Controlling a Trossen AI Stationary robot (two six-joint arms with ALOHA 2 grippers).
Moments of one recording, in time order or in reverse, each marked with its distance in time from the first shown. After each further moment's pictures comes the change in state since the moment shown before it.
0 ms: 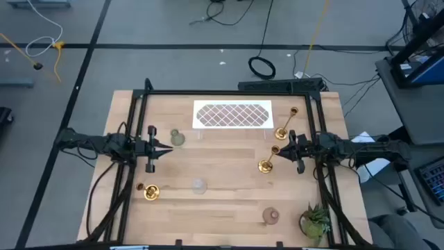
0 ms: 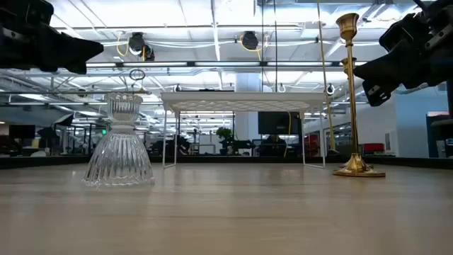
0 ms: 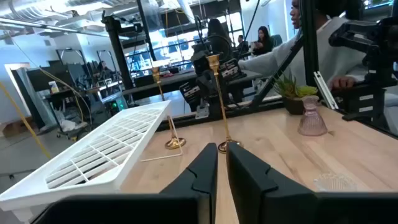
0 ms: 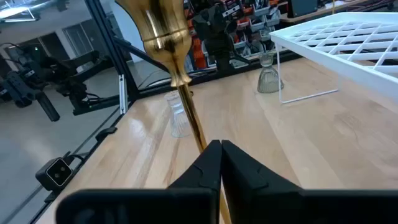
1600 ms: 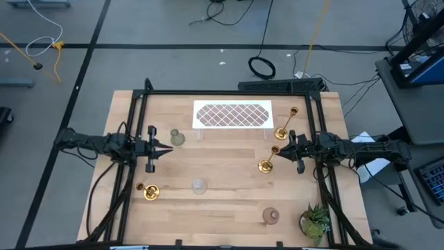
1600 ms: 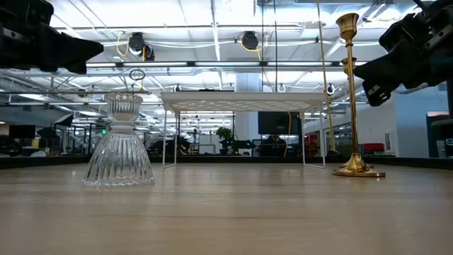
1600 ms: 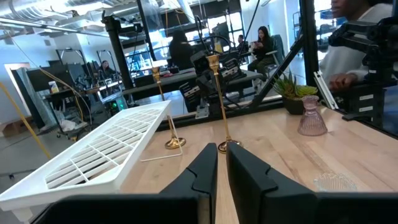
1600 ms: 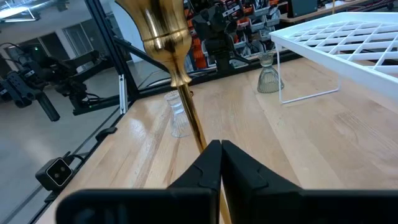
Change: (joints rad) left arm 0.000 0.000 0.000 0.000 0.000 0.000; right arm 0.000 0.000 0.000 0.000 0.000 0.000
